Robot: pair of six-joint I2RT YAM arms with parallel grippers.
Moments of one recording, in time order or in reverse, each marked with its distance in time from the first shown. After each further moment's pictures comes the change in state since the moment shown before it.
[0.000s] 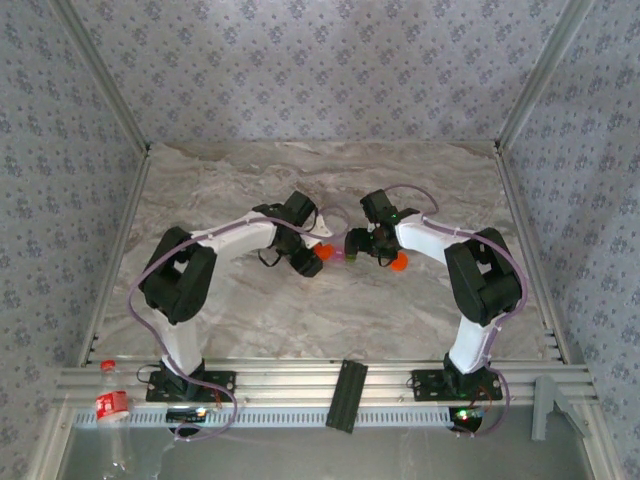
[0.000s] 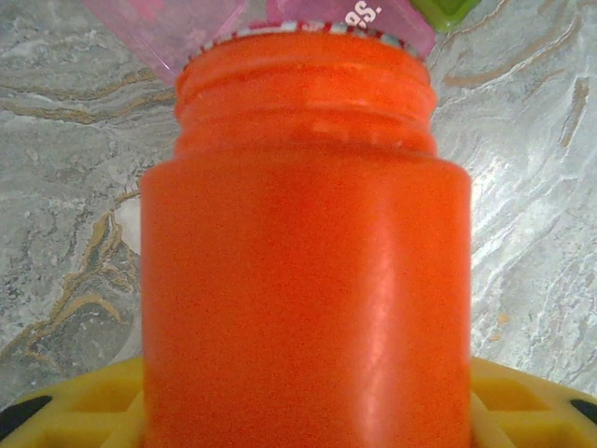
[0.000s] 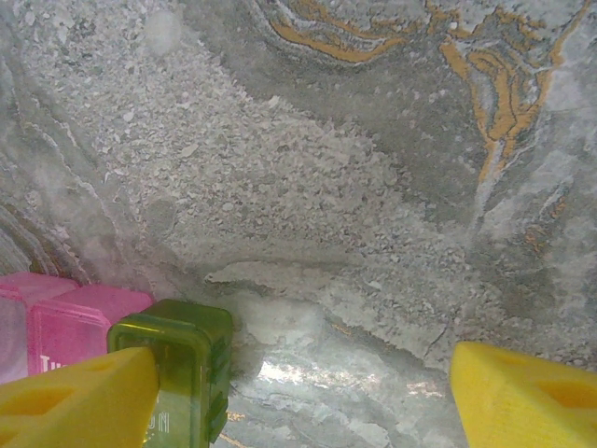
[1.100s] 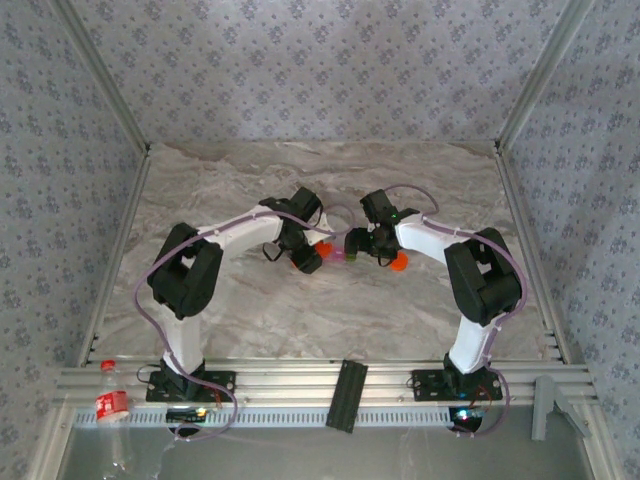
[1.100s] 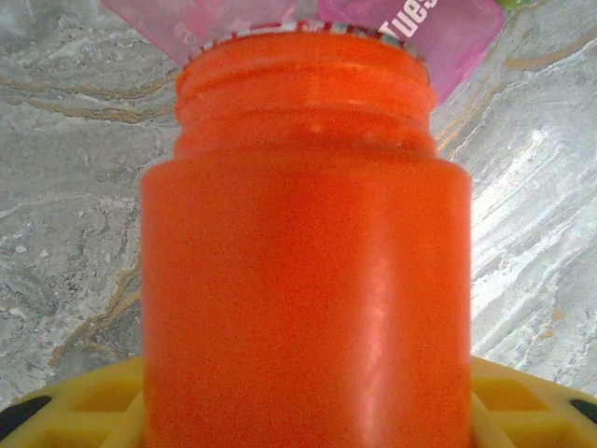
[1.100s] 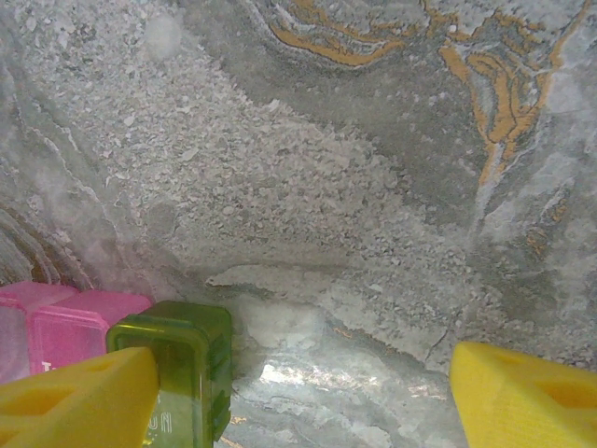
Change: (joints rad) left arm -0.007 0.054 0.104 -0.102 -0.087 0.036; right arm 0.000 0.000 -0.001 0.006 0.000 0.007
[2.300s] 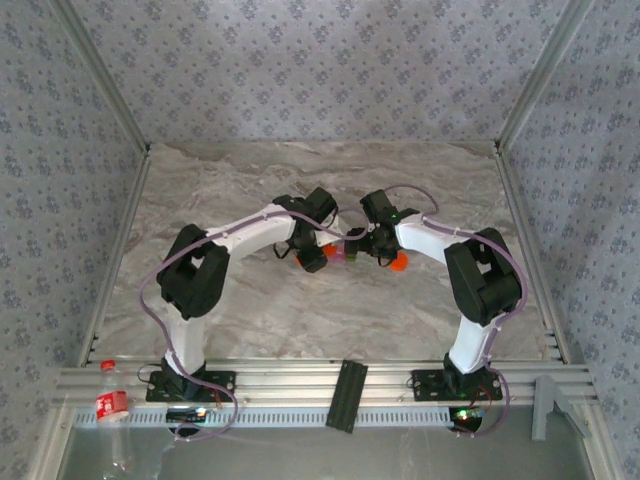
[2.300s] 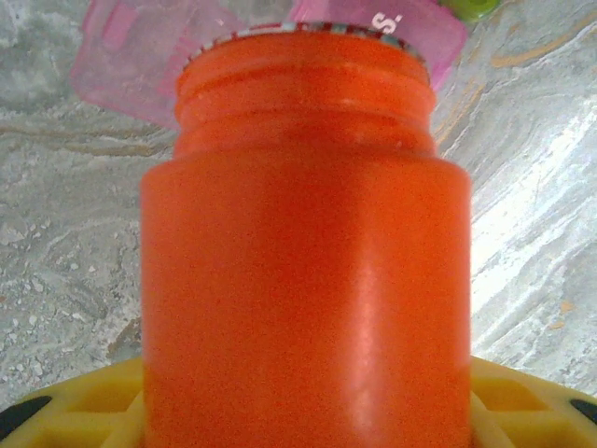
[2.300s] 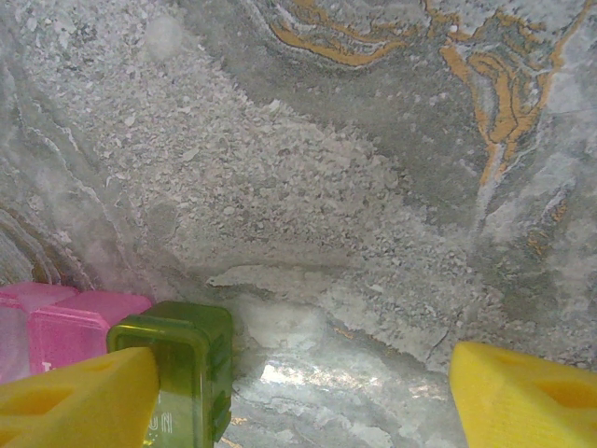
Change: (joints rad) left arm -0.076 0.041 0.113 -0.105 -0.150 0.052; right arm 0.000 0.000 -0.001 0.002 0.000 0.000
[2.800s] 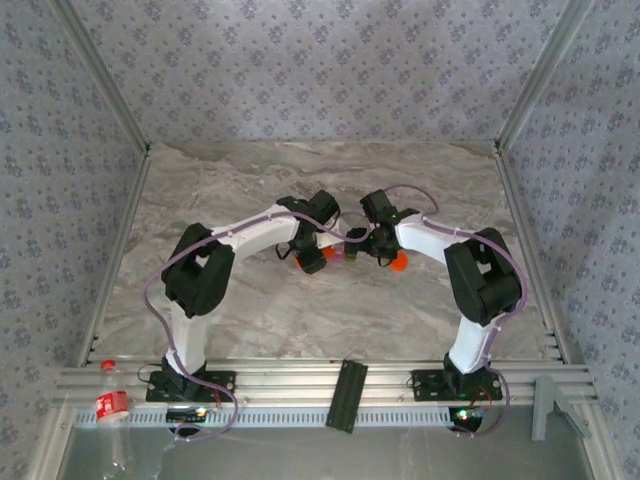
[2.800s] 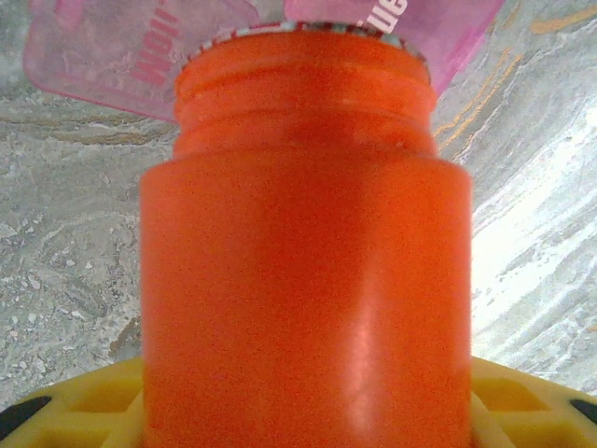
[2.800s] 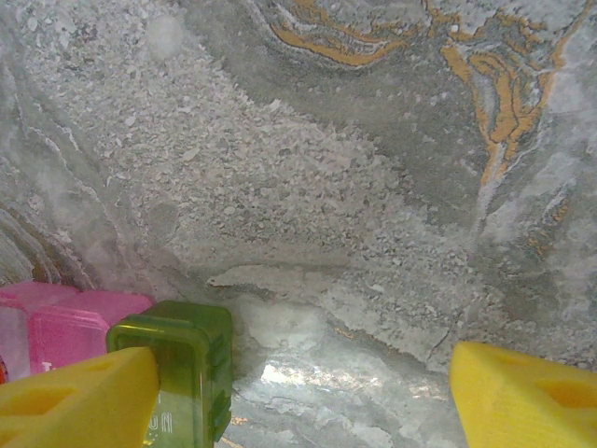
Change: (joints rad) left arm -0.008 0.027 0.012 -0.018 -0.043 0.011; right arm 0.002 0.000 0.000 0.000 0.000 0.000
